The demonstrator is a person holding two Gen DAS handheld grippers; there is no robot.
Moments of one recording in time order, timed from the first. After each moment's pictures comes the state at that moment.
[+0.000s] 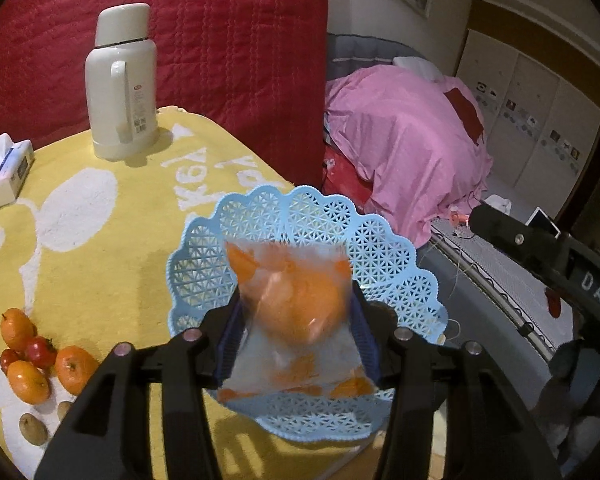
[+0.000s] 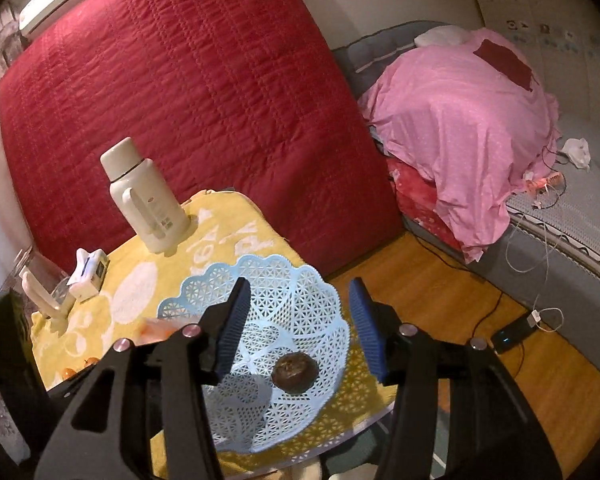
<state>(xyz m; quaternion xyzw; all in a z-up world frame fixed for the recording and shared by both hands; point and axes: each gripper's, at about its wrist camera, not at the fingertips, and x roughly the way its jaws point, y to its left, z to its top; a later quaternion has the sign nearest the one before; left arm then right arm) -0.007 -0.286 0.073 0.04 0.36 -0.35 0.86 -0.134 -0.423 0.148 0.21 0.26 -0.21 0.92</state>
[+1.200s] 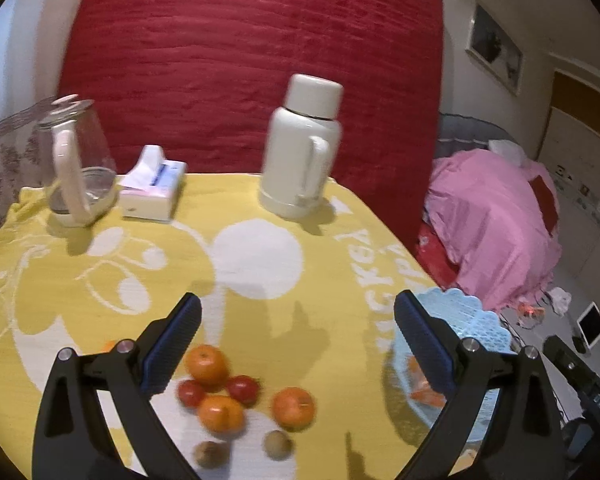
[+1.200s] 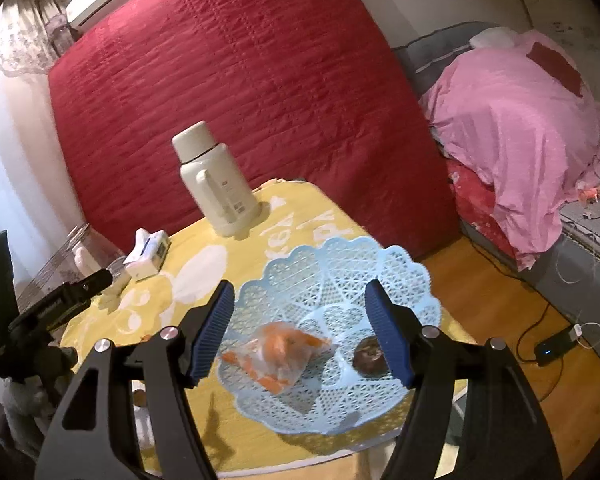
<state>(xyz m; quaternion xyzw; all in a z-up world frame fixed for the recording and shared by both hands) 0.036 -0.117 0.133 -0.04 0.29 -0.18 0.94 -0.127 -0.373 0.155 0.21 0.25 -0.10 0.94</state>
